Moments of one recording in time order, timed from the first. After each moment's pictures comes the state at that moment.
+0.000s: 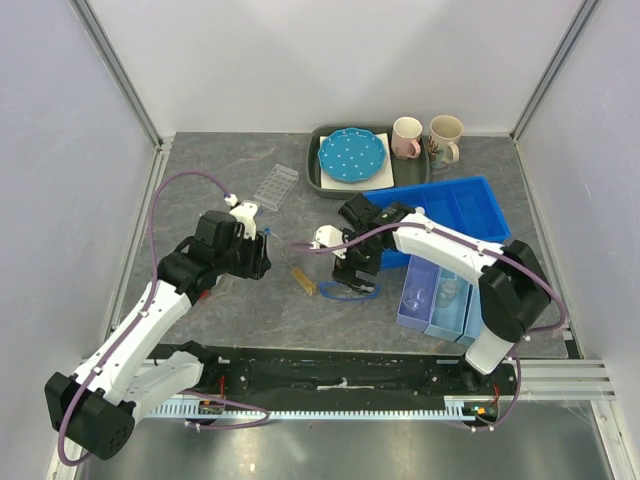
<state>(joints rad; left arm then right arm) -0.43 0.94 0.83 -0.65 0.08 -0.16 0.75 1.67 1.29 -0.87 -0.27 -0.59</state>
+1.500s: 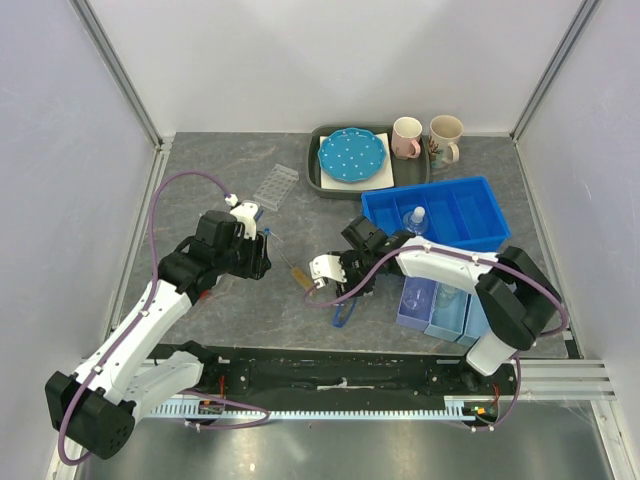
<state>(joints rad) -0.43 0.94 0.83 -0.65 0.08 -0.16 0.79 1.65 1.02 -0.47 -0.33 -0.95</state>
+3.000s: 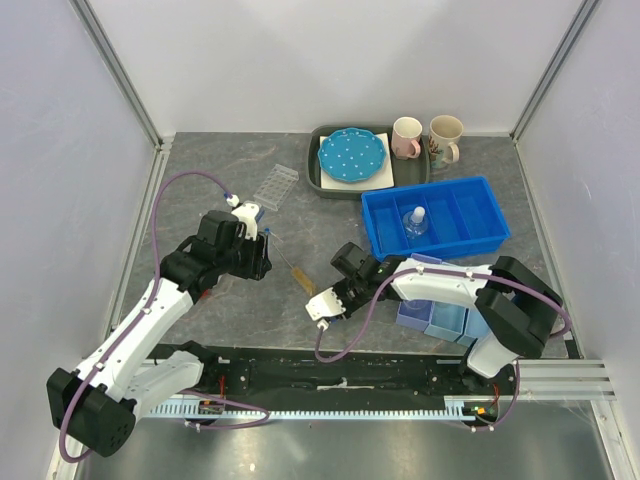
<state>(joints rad) -0.43 0.95 0.82 -0.65 0.08 -0.16 0.95 1.60 0.90 -0.38 -0.23 -1.18</state>
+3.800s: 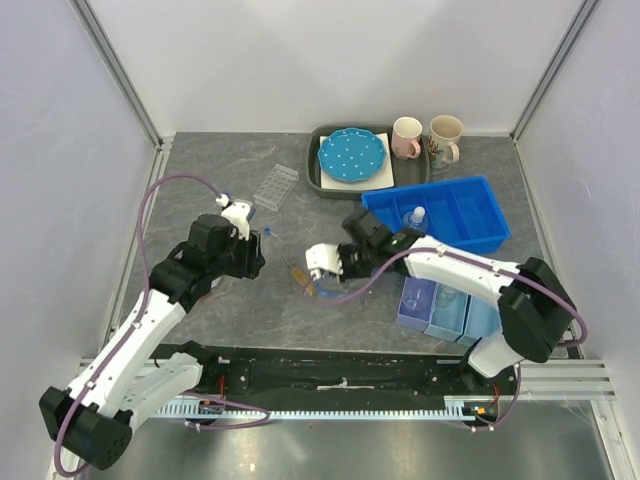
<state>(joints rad) -0.43 0.89 0.82 -0.65 0.02 -0.16 0.84 1.55 1.03 -0.45 -0.27 -0.91</state>
